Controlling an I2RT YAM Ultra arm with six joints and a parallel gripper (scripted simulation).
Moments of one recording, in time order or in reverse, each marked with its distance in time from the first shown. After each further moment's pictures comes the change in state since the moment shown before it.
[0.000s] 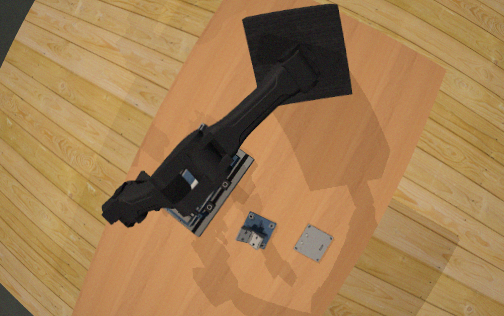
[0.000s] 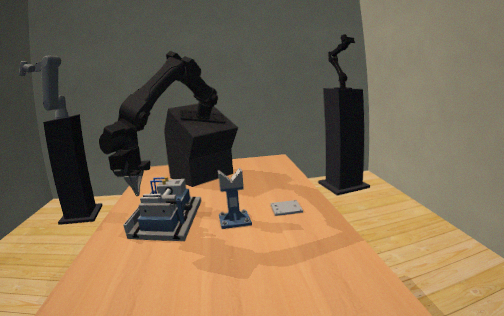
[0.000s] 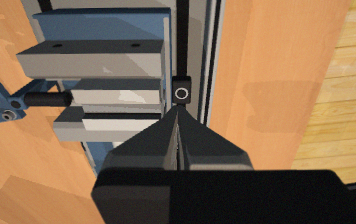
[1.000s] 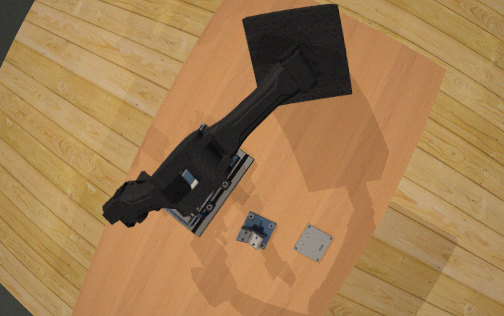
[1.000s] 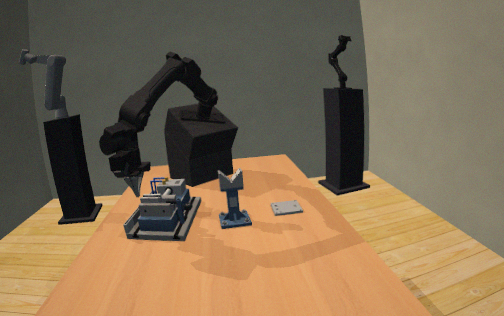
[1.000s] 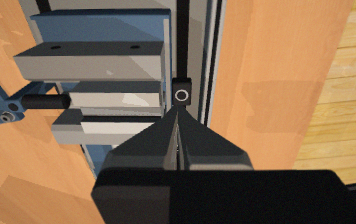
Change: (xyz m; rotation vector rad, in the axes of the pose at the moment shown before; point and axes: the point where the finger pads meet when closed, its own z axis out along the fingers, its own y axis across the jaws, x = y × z) arm 0.000 0.000 0.003 0.000 -0.002 -0.001
